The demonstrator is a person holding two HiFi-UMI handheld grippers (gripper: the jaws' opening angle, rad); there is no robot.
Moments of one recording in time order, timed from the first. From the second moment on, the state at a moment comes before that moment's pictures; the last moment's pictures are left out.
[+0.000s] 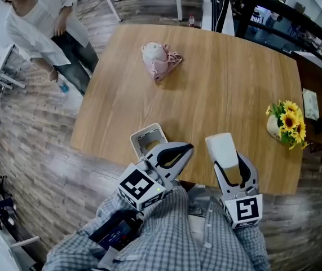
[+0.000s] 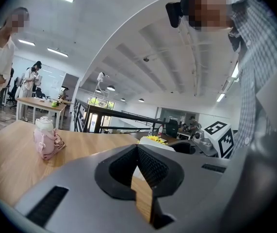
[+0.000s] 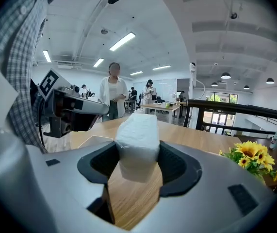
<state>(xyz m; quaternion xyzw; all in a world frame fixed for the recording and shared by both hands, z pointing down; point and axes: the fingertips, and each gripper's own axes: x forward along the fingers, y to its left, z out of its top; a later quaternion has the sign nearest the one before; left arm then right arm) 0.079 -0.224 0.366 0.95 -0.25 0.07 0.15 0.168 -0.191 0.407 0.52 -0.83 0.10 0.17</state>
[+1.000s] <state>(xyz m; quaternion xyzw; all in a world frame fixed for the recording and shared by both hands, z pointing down) 0.084 -0.214 0.366 0.95 -0.26 0.07 0.14 0.177 -0.184 0.410 0.51 -0.84 0.09 0.18</state>
